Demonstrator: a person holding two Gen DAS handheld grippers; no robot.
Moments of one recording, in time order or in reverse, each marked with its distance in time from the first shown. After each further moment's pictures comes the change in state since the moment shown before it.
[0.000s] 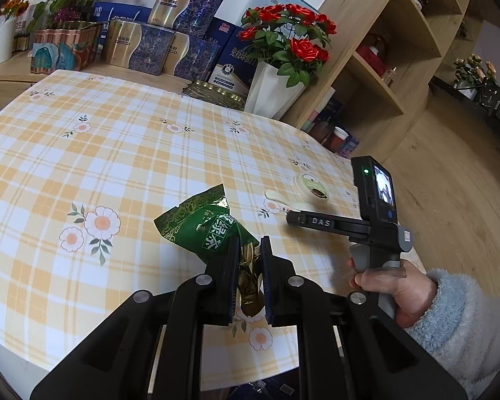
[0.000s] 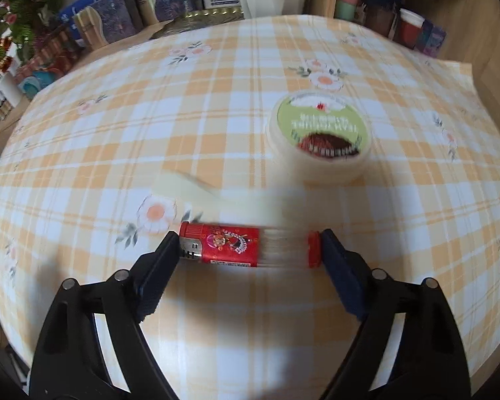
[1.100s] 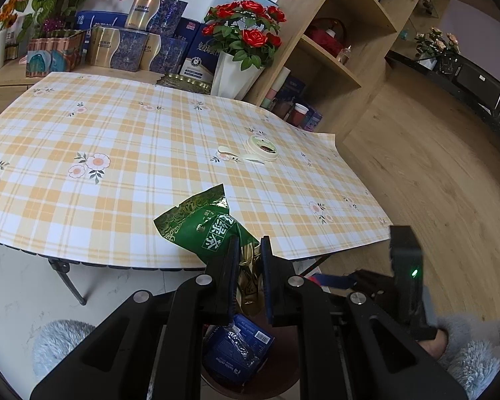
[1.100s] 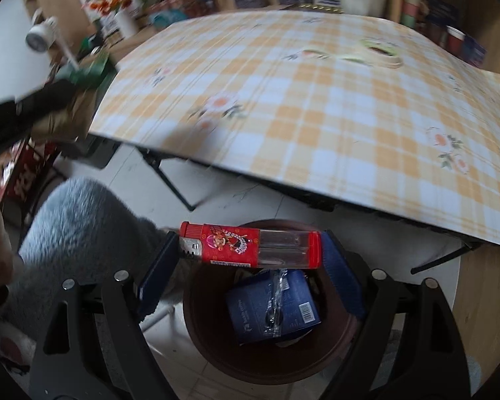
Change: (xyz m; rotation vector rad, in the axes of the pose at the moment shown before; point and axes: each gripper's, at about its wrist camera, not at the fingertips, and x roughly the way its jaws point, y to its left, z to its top) left arm -0.095 -0.059 -0.081 0.074 0.037 -0.065; right arm -0.126 0.033 -0.228 -0.308 0.008 0.250
